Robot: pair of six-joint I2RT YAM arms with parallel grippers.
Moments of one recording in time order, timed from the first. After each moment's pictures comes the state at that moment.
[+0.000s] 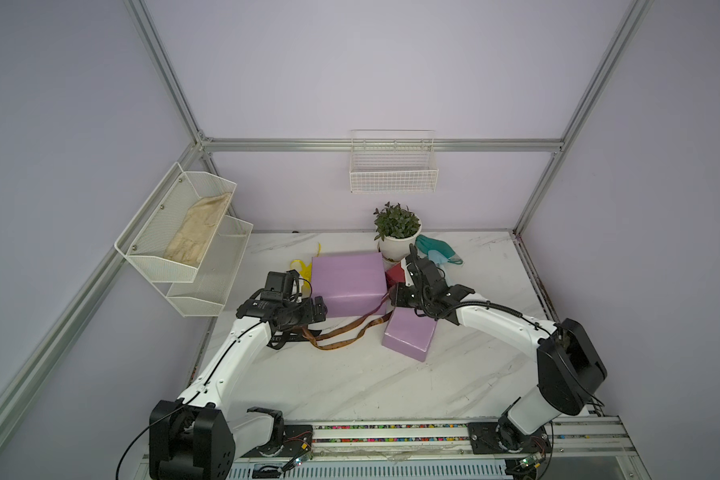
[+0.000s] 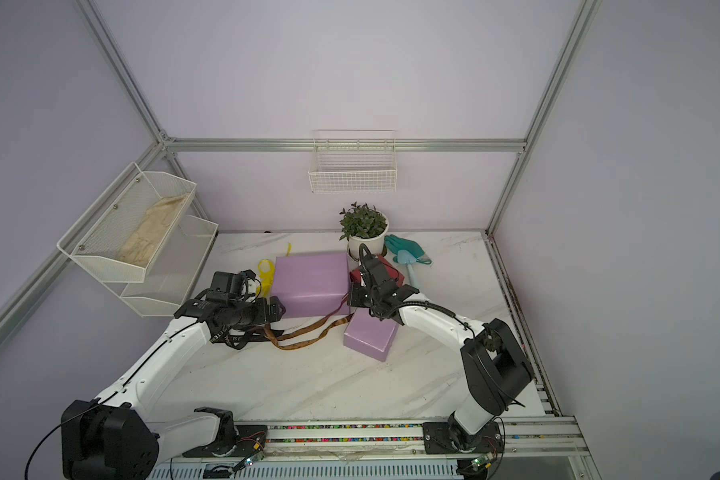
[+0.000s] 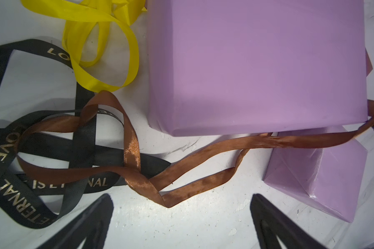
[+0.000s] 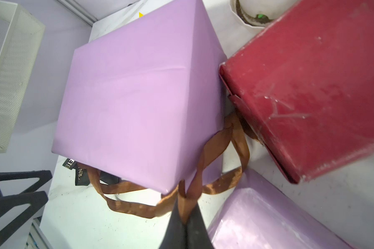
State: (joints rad) left arm -0.15 1.21 0.92 -0.70 0.18 -0.33; right arm 0.63 1.59 1.10 -0.24 -0.06 0.65
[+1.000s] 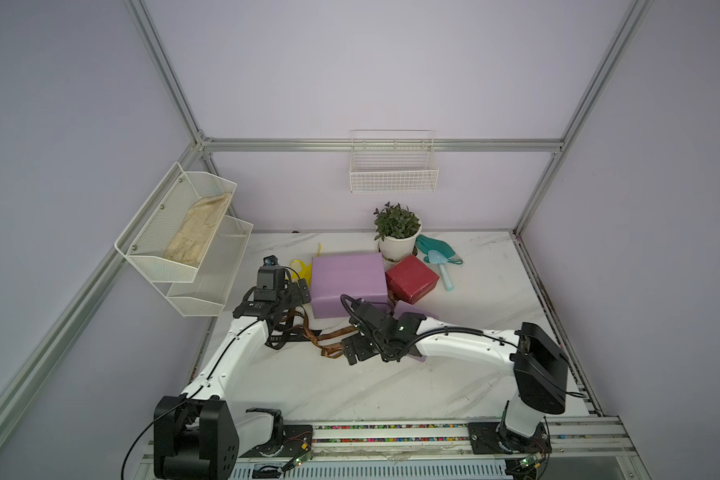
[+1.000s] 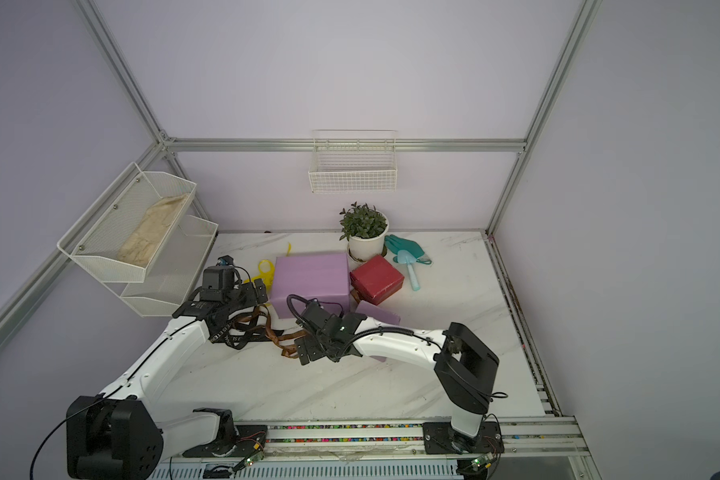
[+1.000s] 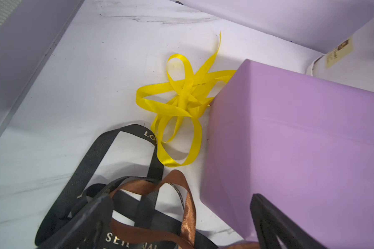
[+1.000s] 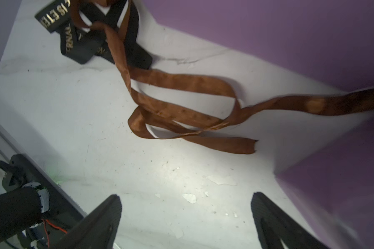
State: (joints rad) left arm -0.07 1.23 0.86 -0.38 -0.14 -0.31; right arm 1.05 1.68 1.27 -0.55 0.12 0.60
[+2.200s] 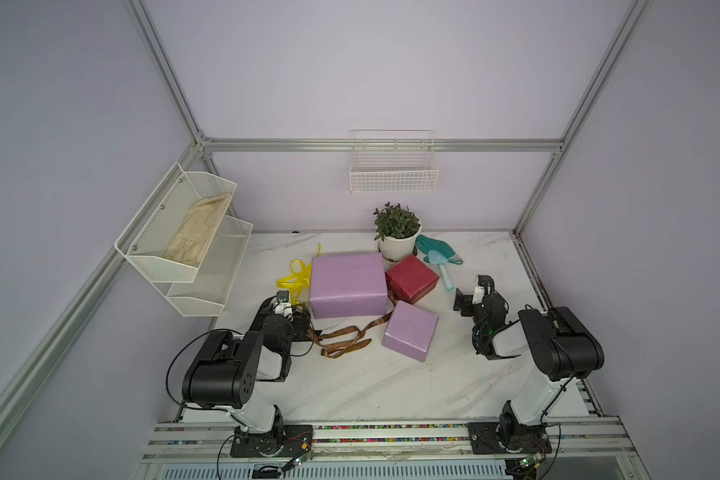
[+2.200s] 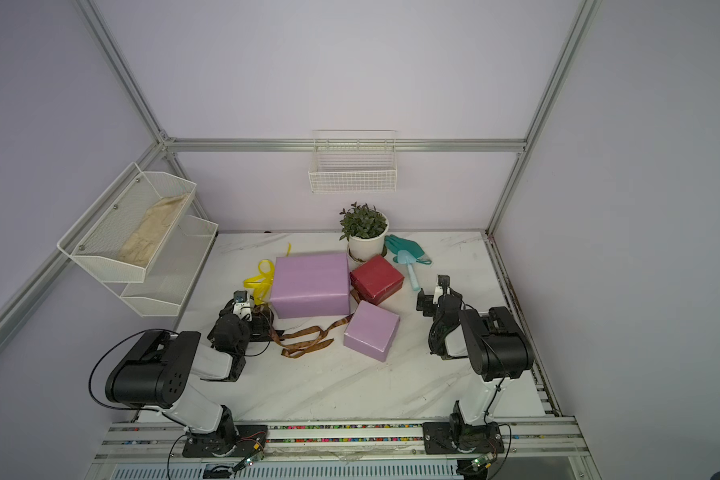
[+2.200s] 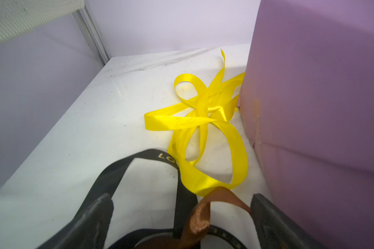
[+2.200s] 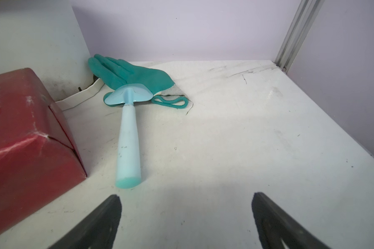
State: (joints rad) left arm -0.03 1.60 0.23 1.07 -0.15 0.08; right arm 0.07 1.78 0.43 1.05 0.14 0.03
